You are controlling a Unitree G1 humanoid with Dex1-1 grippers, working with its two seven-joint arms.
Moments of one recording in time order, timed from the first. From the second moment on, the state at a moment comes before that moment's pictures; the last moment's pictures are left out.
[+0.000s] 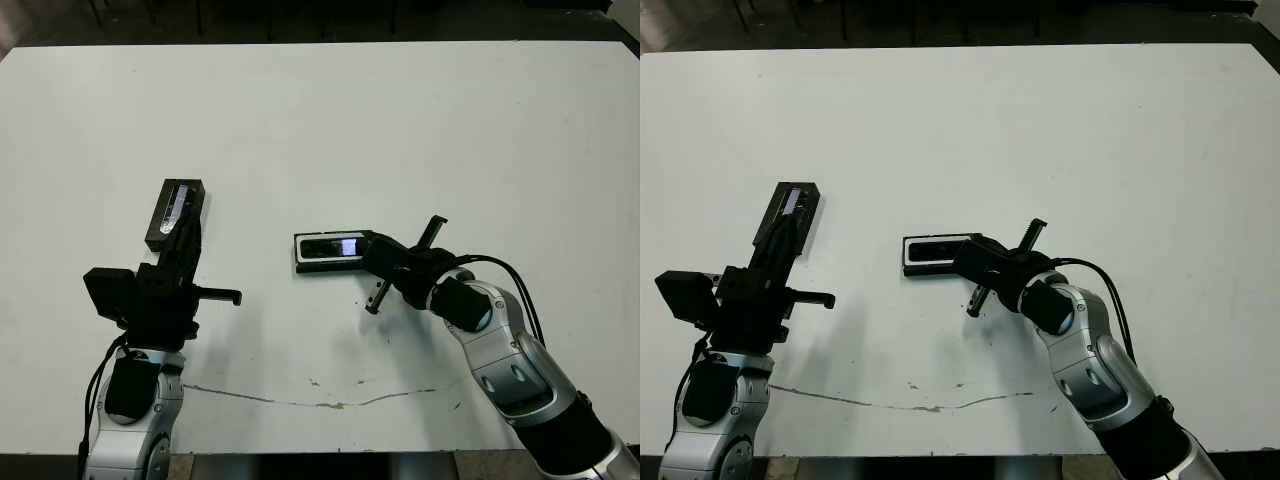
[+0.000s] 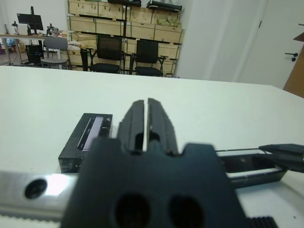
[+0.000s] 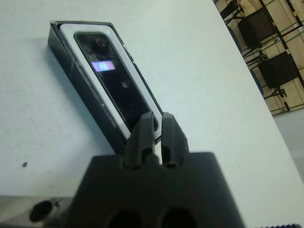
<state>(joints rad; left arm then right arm) 0.22 0.09 -0.02 -0.49 -0.14 0.05 -0.08 -0.26 -0.42 0.41 -0.29 -0.43 0.48 0.51</state>
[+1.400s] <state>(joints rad) -0.01 0.35 0.09 -0.56 0.02 0.47 -0.10 -0.16 -0.26 -0.20 -0.54 0.32 0.71 0.24</state>
